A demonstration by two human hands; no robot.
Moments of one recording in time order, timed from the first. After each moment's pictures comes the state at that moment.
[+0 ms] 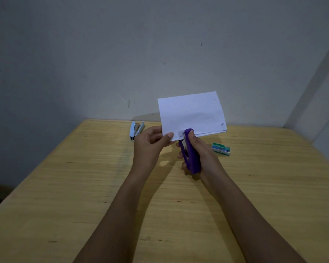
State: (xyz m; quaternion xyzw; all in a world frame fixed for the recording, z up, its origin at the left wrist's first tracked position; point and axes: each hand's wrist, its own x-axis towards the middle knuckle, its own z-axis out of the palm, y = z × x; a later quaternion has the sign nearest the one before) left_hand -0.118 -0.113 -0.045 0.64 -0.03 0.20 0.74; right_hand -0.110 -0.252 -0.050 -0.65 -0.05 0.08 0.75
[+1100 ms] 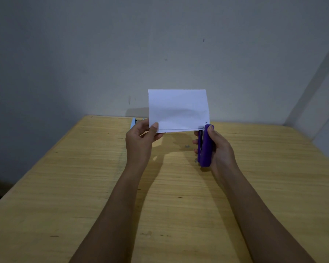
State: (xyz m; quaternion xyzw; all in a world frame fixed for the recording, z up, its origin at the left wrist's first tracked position) left_hand -0.109 -0.098 -0.053 0.60 0.03 0.26 0.76; right_hand -0.101 -0.272 -0.046 -0.57 0.00 0.04 0.82
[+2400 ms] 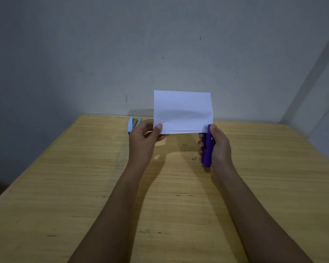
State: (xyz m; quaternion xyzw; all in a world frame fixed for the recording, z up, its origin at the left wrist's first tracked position) left_hand -0.109 -0.106 -0.055 0.61 0.01 0.23 0.76; right_hand -0.099 -0.270 -0.048 -0.57 0.03 -0.05 0.82
